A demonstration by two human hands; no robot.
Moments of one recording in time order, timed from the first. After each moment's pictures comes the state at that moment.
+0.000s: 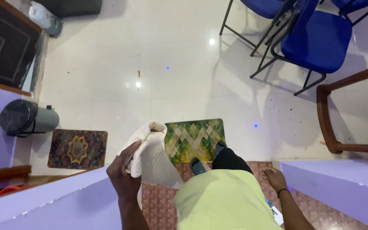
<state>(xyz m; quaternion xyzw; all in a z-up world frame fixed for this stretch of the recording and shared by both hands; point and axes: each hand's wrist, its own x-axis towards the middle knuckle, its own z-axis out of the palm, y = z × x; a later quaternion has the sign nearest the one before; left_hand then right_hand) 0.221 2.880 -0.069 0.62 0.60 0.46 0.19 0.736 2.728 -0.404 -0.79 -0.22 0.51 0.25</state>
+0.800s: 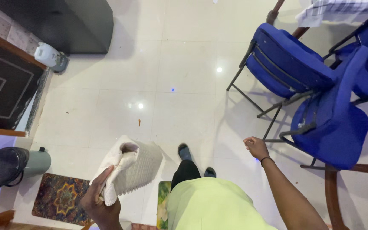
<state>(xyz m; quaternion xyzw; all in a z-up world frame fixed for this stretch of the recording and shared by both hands) 0.269 3.286 -0.081 0.56 0.68 0.46 0.09 0.781 3.391 -0.409 -0.76 -0.43 0.46 0.17</state>
